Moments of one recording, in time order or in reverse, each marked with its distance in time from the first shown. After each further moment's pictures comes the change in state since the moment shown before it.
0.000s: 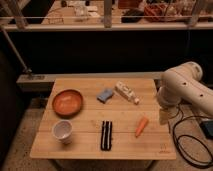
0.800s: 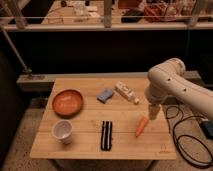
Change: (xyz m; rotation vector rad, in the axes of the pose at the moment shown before) arm -0.052 -0.030 0.008 0.015 -0.008 -0.046
